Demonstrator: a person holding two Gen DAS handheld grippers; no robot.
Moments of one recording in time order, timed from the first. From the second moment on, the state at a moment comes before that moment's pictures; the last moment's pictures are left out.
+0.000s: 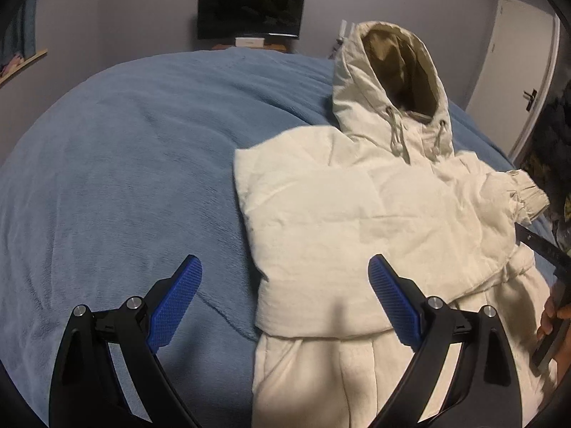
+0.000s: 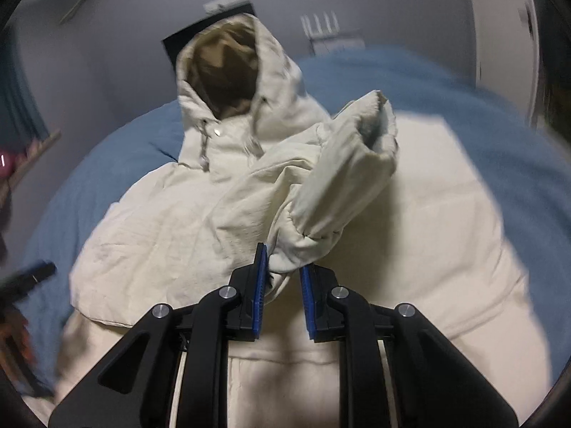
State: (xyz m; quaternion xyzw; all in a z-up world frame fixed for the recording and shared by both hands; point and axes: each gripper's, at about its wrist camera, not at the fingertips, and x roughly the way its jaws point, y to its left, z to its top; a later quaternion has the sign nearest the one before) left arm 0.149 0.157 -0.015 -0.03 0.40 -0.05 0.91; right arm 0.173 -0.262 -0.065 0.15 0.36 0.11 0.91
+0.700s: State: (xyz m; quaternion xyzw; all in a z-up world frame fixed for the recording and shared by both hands) left arm 0.147 0.125 -0.025 0.04 0.41 -0.07 0.91; right arm 0.180 -0.332 -0.064 0.24 0.35 0.10 0.90
